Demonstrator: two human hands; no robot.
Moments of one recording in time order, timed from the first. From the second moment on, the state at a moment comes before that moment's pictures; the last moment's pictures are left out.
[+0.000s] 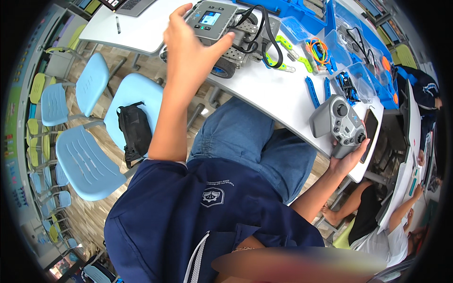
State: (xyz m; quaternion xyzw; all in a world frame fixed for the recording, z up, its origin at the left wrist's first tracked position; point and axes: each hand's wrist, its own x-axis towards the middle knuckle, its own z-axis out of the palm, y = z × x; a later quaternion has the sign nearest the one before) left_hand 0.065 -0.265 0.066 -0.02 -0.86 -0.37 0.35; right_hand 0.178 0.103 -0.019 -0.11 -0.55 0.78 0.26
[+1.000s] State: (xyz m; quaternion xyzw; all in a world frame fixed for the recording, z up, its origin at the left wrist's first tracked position) left_hand 0.172 -0.227 0.068 -0.44 -0.48 -0.73 0.18; right_hand 0.178 0.120 -0.023 -0.13 -0.52 0.80 0.25
